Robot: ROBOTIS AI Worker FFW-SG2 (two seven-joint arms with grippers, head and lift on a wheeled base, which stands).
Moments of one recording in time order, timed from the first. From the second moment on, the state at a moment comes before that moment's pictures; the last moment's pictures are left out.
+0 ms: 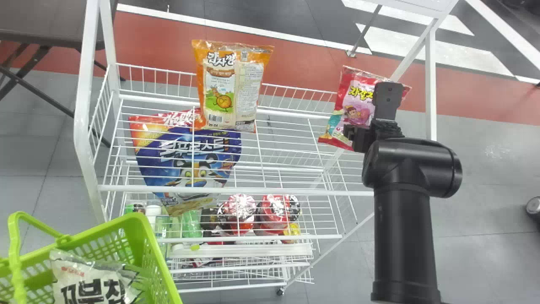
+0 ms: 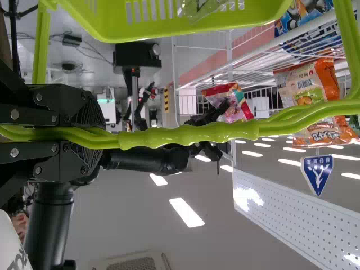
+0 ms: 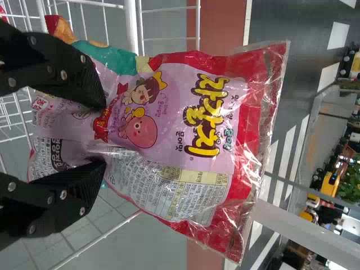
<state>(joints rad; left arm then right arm) 0.61 0.02 0.46 -2.17 0.32 1.57 -1.57 -0.23 -0.10 -0.30 -1.57 0.26 0.83 0.03</state>
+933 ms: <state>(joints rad) 0.60 0.02 0.47 -2.16 0.33 1.57 -1.57 0.24 -0.06 -0.24 -2.39 -0.11 1.06 0.21</state>
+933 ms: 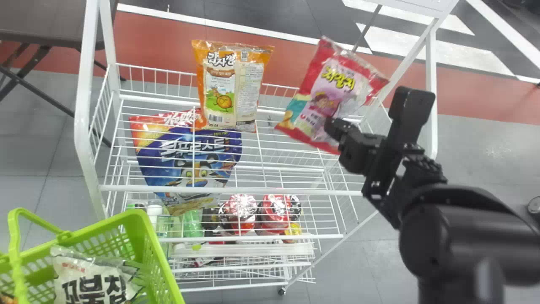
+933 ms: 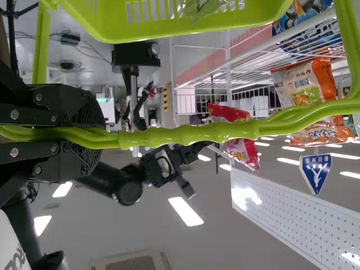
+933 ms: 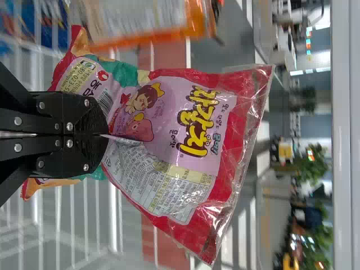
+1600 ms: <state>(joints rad) 0.59 0.02 0.46 -2.17 0.34 1.57 -1.57 0.33 -0.06 -0.17 -2.66 -0.56 1.57 0.36</state>
